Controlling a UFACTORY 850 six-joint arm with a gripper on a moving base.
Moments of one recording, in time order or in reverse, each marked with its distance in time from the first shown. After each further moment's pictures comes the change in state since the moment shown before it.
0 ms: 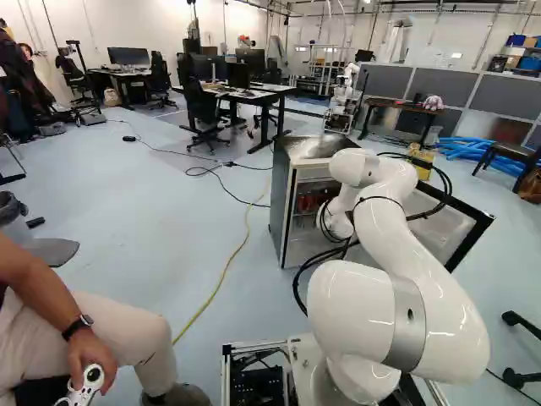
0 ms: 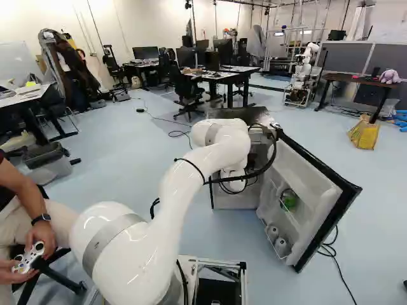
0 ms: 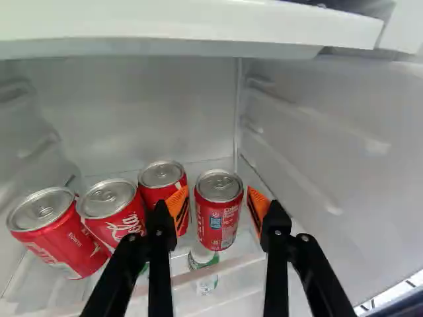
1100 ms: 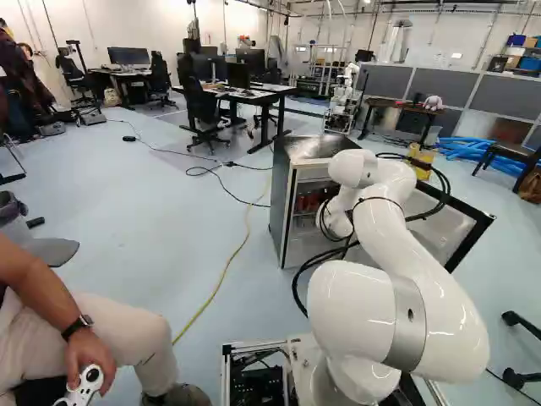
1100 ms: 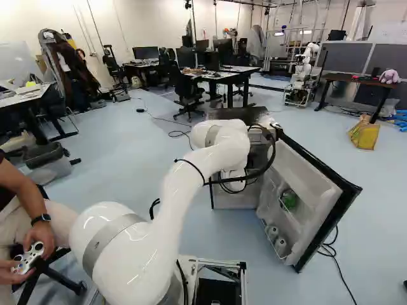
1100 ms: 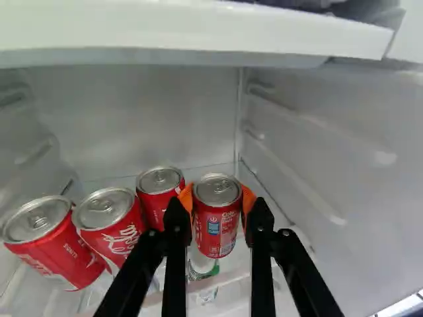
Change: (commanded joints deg) arm 0.2 0.3 -0.7 0.0 0.0 0.0
